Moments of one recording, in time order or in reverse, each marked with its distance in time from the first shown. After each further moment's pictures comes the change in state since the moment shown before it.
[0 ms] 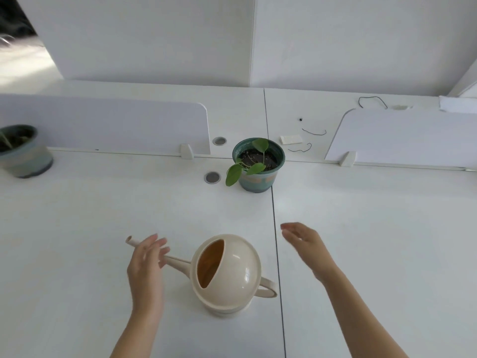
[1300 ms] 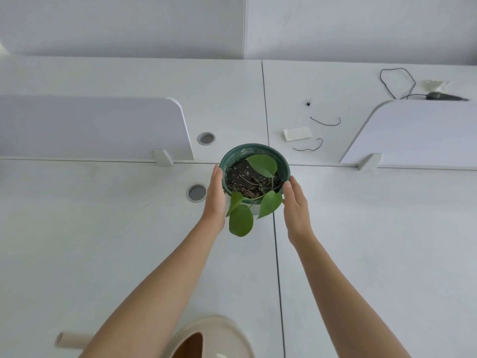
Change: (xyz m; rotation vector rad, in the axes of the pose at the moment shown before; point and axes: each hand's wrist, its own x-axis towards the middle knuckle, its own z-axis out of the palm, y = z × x) left_hand 0.154 -0.040 0.247 0.011 -0.582 -0.175; right_hand 0.185 -0.024 0.016 0.326 0.190 0.000
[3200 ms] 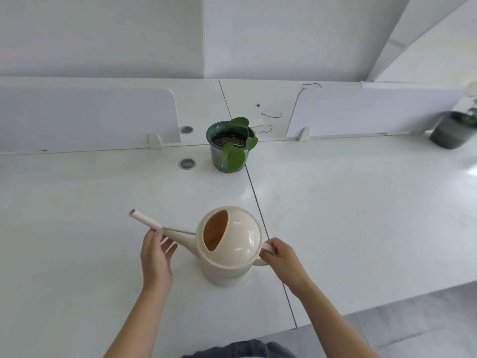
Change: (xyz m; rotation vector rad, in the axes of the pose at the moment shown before) left_hand -0.251 -0.051 -0.162 -0.222 0.267 0.042; right_hand -0.296 0.062 -0.012 -0.363 -0.039 0.160
